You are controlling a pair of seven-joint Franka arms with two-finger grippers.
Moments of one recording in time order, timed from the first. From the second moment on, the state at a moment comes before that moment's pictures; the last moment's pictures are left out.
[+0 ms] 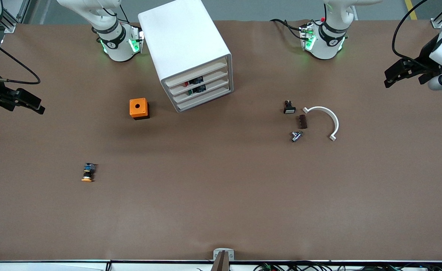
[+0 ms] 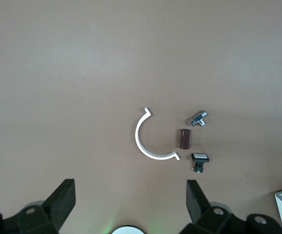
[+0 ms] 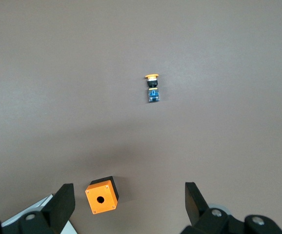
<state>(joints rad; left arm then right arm) 0.01 -0.12 -0.10 -1.68 0.02 1.53 -0.15 -0.03 -0.03 -0.02 -1.67 0.04 1.66 0.09</state>
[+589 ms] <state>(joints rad) 0.01 -0.10 -0.10 -1.67 0.02 1.53 -0.15 -0.03 -0.03 -0.02 -1.67 0.04 1.66 0.09</state>
